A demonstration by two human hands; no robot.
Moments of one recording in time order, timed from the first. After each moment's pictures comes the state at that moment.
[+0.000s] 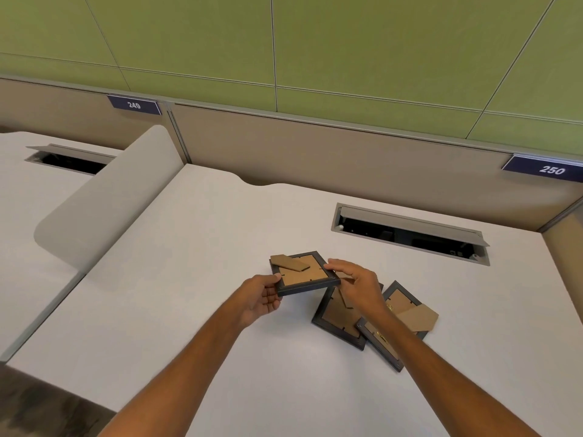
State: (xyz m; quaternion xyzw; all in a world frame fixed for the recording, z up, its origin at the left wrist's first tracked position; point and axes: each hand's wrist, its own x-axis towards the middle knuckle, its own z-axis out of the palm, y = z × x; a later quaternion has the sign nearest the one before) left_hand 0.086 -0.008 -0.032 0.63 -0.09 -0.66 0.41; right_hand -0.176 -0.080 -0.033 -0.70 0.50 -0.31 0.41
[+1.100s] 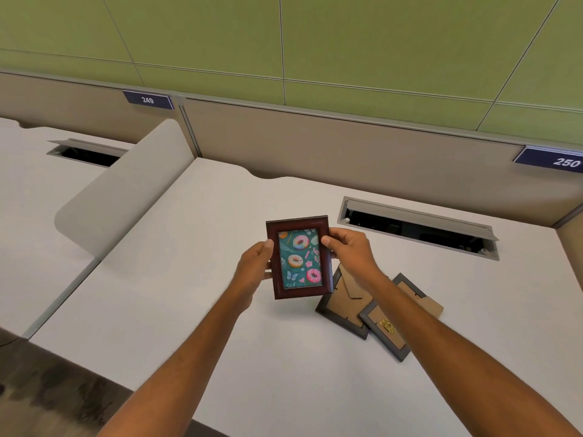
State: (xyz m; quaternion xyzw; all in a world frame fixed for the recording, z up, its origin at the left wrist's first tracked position) left_hand 0.079 0.003 0.008 0.67 -0.31 -0.48 0.47; right_hand -0.137 -0.106 0.005 -0.58 0.48 -0.34 0.56
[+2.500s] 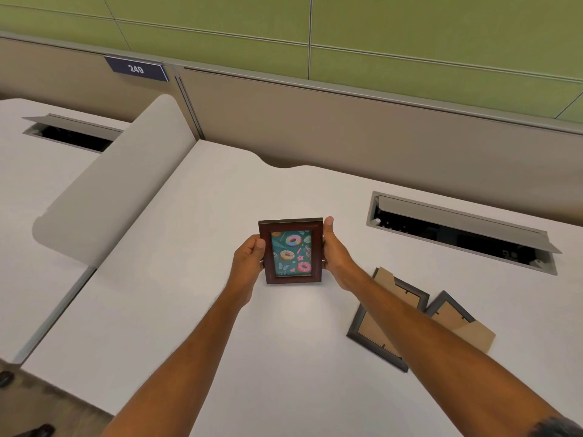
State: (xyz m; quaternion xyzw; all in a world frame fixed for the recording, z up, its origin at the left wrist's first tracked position) left_hand 0.184 -0.070 -0.067 0.66 -0.25 -0.48 0.52; right_hand -0.004 -0.164 -0.048 -0.45 0.53 -0.19 0.69
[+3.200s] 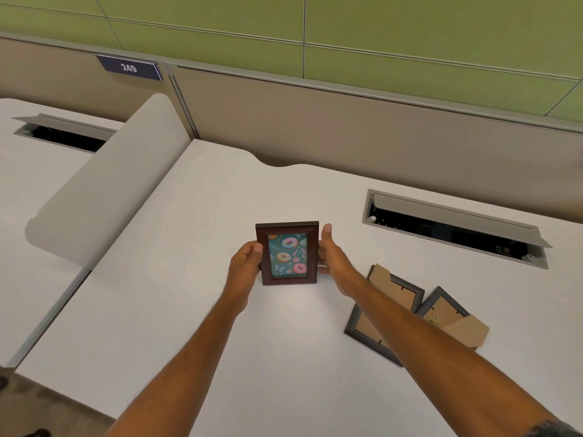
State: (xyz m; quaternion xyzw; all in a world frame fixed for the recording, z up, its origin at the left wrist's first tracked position) left_hand 0.184 -0.055 -0.083 0.66 -0.26 -0.47 0.52; right_hand -0.019 -0.153 -0.059 -0.45 0.54 -0.18 0.69
